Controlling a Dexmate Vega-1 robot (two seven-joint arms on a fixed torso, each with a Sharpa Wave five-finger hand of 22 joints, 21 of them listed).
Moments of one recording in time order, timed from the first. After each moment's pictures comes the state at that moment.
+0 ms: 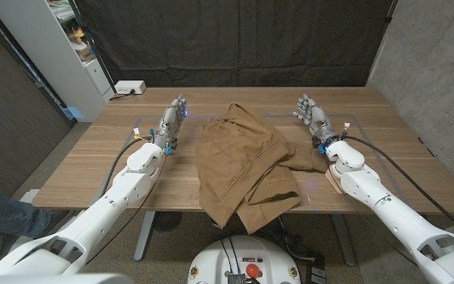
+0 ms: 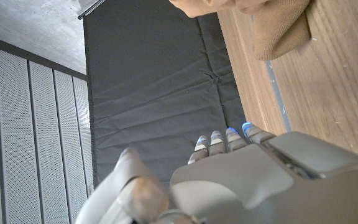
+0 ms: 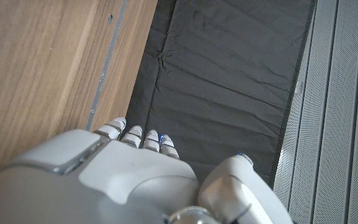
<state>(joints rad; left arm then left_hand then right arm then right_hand) 0.85 0.52 0.36 -1.32 -0.65 -0.28 -0.03 0.22 -0.03 0.34 0.06 0.24 -0.05 0.09 0.18 0.17 -0.09 0.07 0.20 0.19 -0.15 0.08 0.19 0.18 -0.14 0.03 0.21 0.17 -0.84 -0.51 -0.37 -1.30 0.65 0.29 0.03 0.28 0.02 0.27 -0.06 0.24 0.17 0.07 0.19 0.19 0.14 0.09 0.19 0.19 0.06 0.02 0.20 0.20 0.32 -0.01 0.18 0.17</state>
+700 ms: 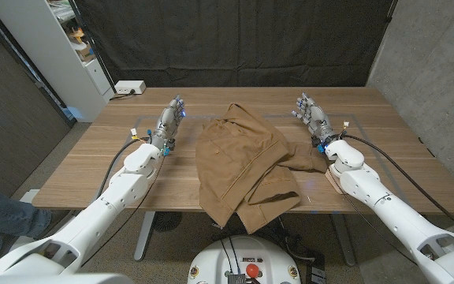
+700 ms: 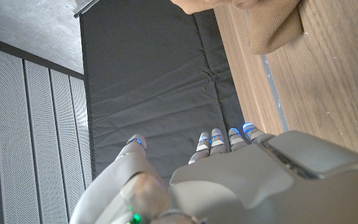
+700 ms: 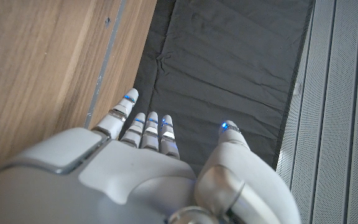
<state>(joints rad) 0.87 0.54 0.35 -1.35 -0.66 -0.26 -0.01 0.22 -0.02 0.34 0.06 0.24 -0.05 0.09 0.19 0.17 -0.09 0.07 0.20 0.19 -0.15 0.08 0.19 0.18 -0.14 0.03 0.21 0.17 -0.84 -0.52 -0.37 -1.32 0.64 0.29 0.03 0.28 0.02 0.27 -0.06 0.24 0.18 0.07 0.19 0.19 0.14 0.09 0.19 0.19 0.06 0.02 0.20 0.20 0.32 -0.01 0.18 0.17</state>
